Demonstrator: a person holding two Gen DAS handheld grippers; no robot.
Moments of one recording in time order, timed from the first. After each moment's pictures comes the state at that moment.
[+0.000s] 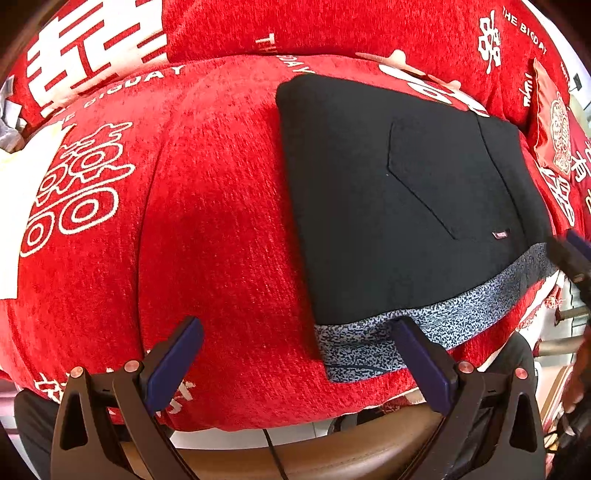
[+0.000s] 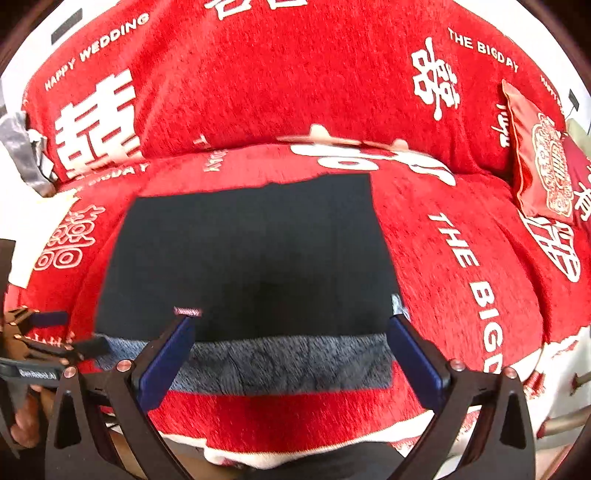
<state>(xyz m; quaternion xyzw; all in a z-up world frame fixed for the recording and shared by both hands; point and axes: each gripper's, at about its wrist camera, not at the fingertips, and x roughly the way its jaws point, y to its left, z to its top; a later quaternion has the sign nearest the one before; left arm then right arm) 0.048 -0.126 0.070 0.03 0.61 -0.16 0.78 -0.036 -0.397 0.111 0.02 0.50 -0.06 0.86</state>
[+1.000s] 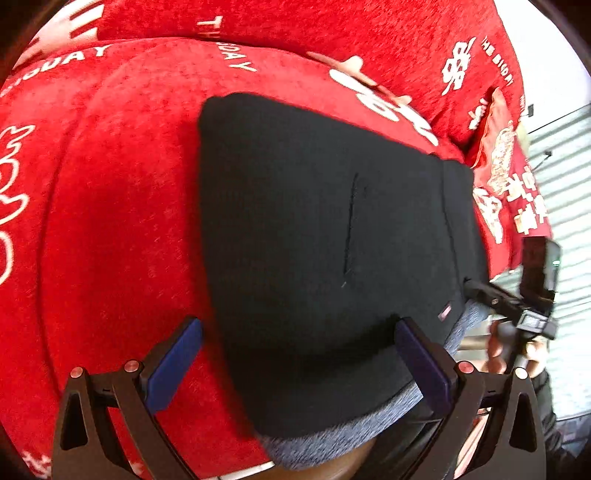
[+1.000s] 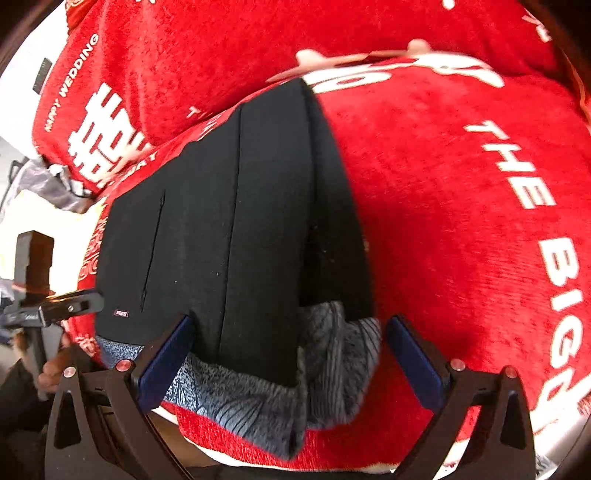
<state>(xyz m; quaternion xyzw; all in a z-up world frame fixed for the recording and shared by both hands) 0.117 -0.143 0.052 -0.10 0.62 -0.30 0.72 -0.004 -0.507 0.040 0.20 0.57 0.08 0.79</state>
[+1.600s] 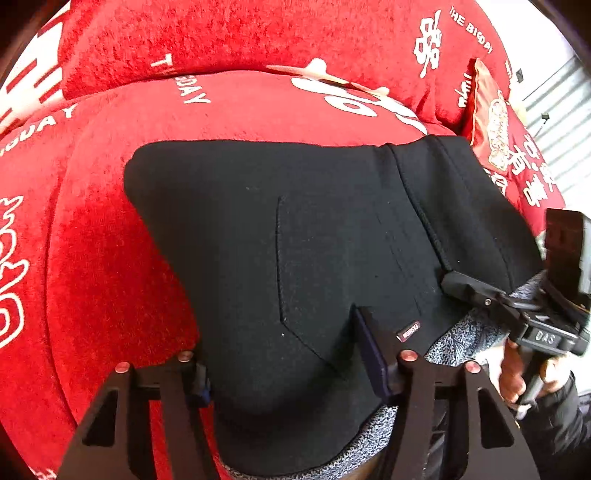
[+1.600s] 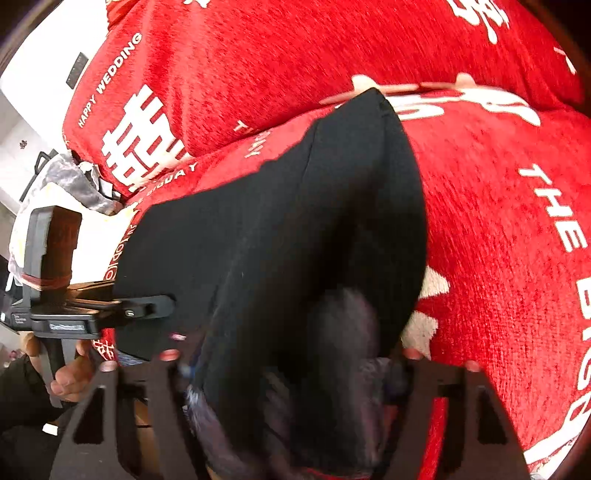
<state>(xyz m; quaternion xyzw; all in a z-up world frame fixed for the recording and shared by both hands) 0.110 -0.190 0.084 -0.01 0.59 -0.30 0.75 0.003 -0.451 0.072 0.16 0.53 0.09 0.83</state>
